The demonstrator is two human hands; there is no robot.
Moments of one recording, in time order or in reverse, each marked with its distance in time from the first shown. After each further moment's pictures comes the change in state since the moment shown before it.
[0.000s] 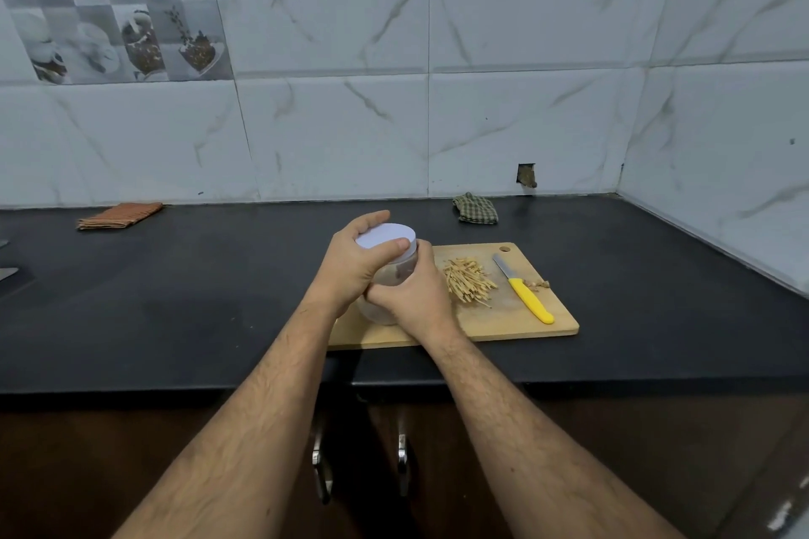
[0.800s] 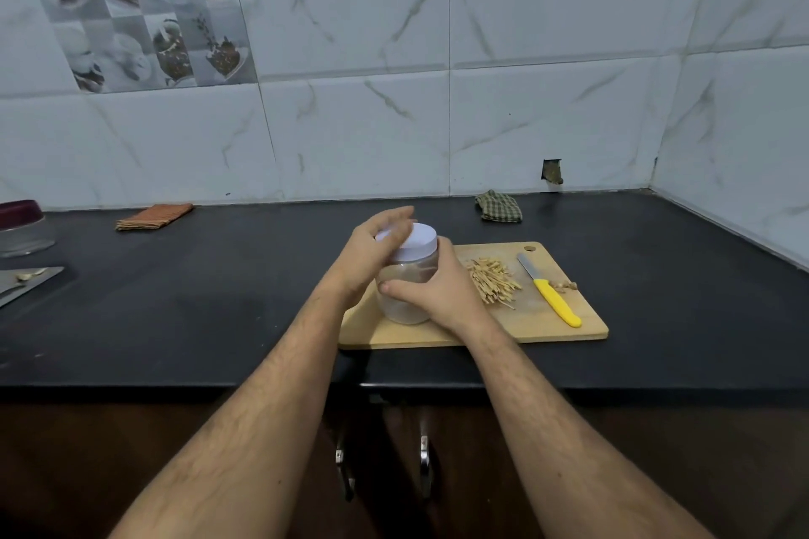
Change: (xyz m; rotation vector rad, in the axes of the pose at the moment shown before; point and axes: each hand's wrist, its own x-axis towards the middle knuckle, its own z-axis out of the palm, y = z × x) left_hand 0.016 -0.004 -0.012 -0.011 -0.129 -0.003; right_hand 0.017 0.010 -0.011 0.120 -0.150 -0.037
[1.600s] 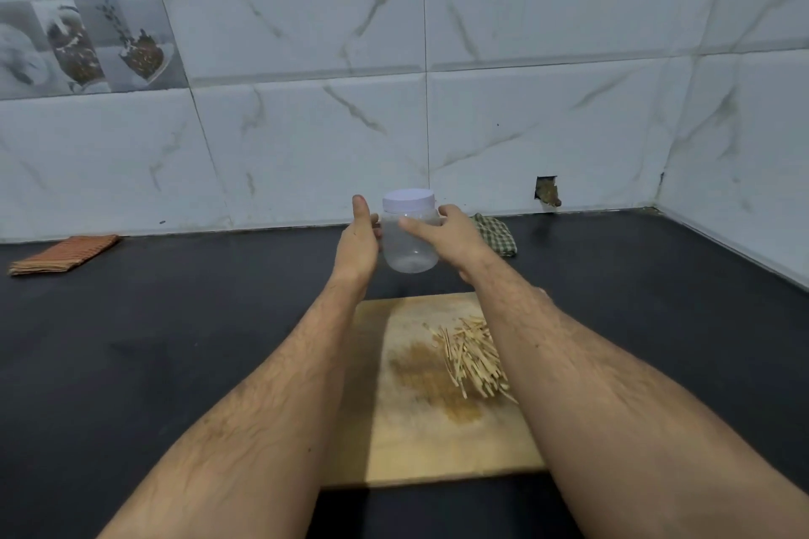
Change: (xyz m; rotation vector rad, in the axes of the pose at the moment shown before) left_hand 0.166 -0.040 0.024 -0.120 0.266 -0.208; right_hand 0.203 0.028 -0.051 0.000 0.034 0.171
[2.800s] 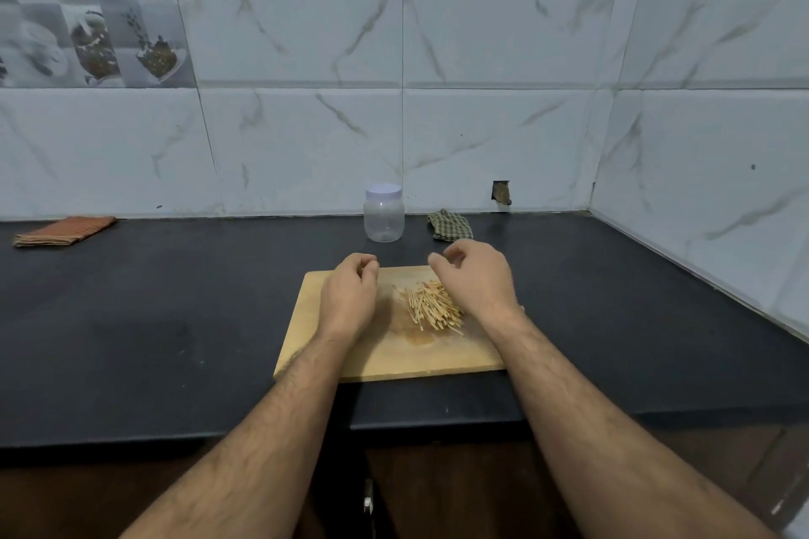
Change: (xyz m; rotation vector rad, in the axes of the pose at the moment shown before) left_hand -0.141 -0.027 -0.003 0.468 0.140 0.222; right_hand -0.177 -0.002 -0.050 -0.563 0.295 -0.153
